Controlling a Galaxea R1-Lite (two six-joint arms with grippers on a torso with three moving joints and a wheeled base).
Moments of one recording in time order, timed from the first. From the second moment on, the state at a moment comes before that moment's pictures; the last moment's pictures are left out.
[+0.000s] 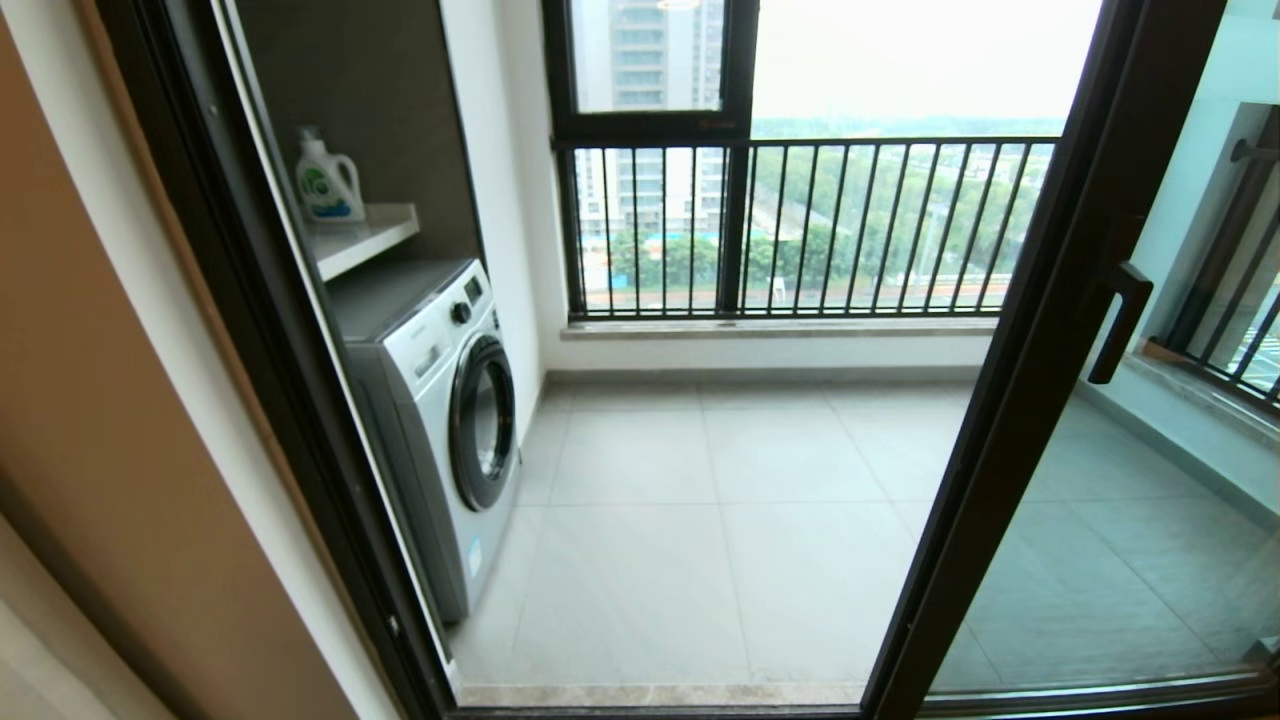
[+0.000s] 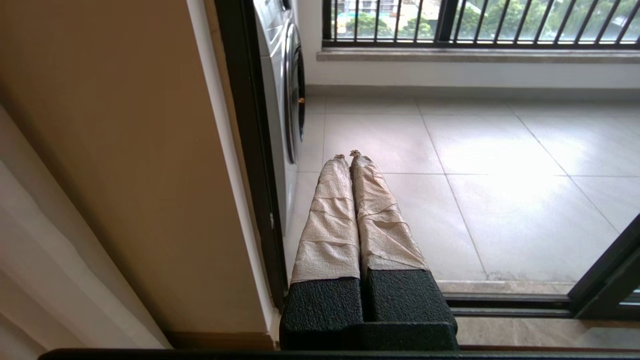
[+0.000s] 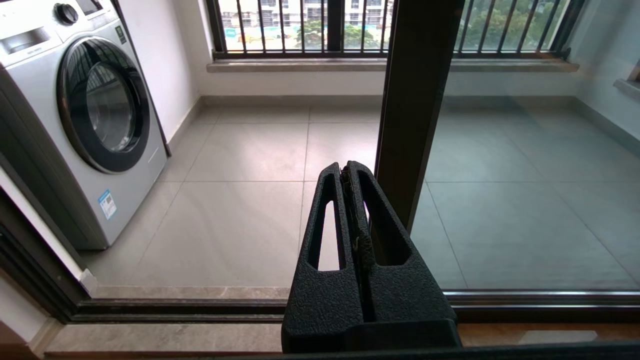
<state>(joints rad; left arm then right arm) 0.00 0.00 0.00 0.00 0.00 0.01 0.00 0.00 0.00 -0.02 0.03 -0.03</state>
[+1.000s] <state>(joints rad) 0.00 0.00 0.00 0.00 0.00 0.01 0.00 0.00 0.00 -0.02 0.05 -0.17</state>
